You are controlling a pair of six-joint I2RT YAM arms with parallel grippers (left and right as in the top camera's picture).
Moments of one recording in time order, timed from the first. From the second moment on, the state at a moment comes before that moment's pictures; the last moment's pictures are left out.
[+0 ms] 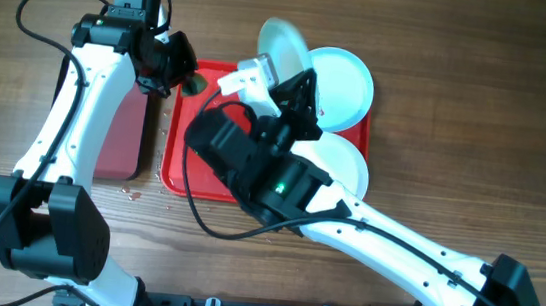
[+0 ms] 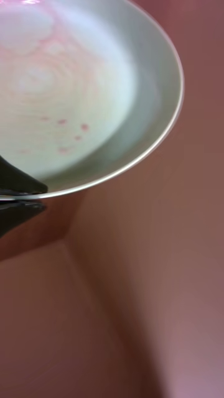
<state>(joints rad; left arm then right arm) -0.07 1.76 1.54 -0.96 0.21 -0.54 1.04 1.66 1.40 -0.52 1.32 -0.08</state>
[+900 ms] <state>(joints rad) -0.13 1.76 1.54 -1.01 0.18 -0.54 -0.35 1.66 1.07 -0.66 0.05 0.34</state>
